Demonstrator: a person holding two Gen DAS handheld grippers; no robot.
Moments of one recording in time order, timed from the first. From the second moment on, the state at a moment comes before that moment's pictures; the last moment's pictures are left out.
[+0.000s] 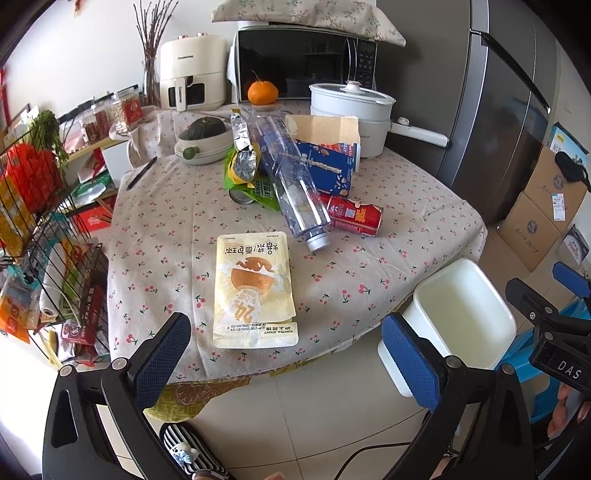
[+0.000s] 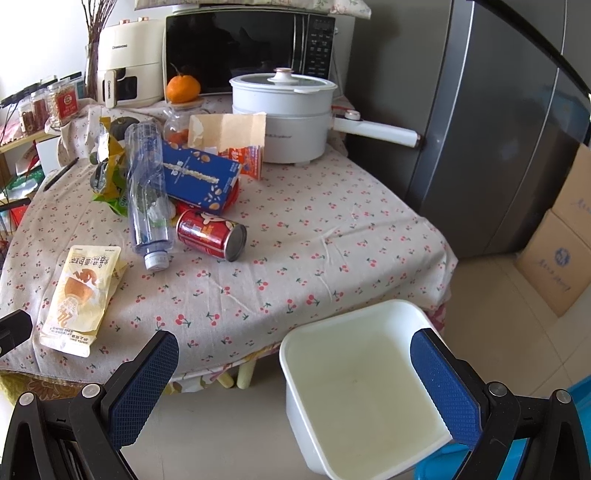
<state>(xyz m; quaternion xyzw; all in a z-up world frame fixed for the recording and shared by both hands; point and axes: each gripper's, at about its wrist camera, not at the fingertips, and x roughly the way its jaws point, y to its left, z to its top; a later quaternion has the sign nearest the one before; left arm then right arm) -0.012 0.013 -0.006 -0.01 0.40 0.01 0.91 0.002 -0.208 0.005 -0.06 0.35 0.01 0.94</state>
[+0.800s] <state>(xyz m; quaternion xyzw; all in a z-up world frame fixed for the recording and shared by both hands) 0.005 0.035 0.002 -0.04 0.40 0.03 0.92 0.001 -0.202 0.018 -0.04 0.34 0.02 0.94</state>
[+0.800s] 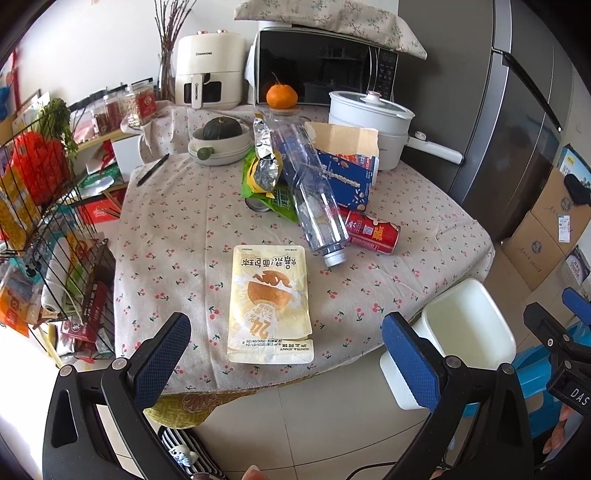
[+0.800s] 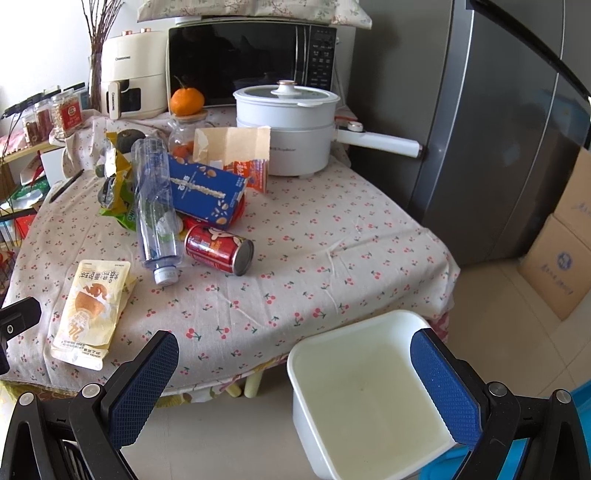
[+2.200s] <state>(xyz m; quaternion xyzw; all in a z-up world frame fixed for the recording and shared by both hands) 0.160 0.059 -0.105 -0.05 0.59 -0.04 0.81 0.117 -0.178 -0.023 -0.10 0.45 0.05 0.89</state>
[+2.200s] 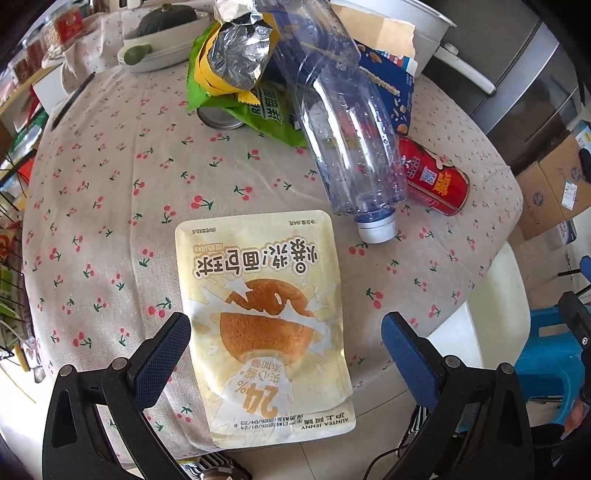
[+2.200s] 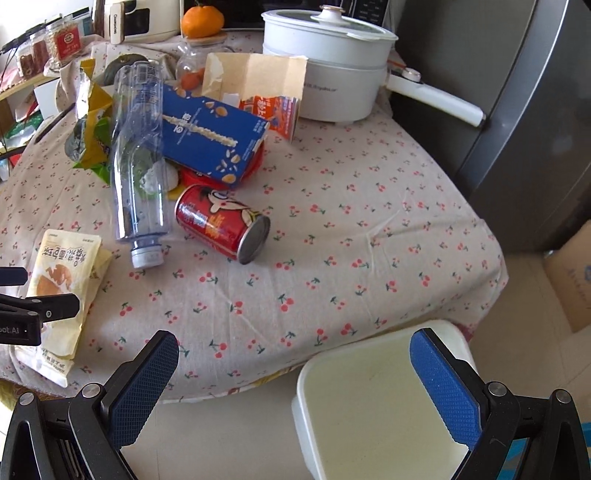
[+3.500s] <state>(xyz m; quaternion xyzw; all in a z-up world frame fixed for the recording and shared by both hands) 0.144 0.155 -0.063 -0.17 0.53 -0.05 0.83 0.233 -0.151 -0.065 0.05 0.50 0.12 0.86</state>
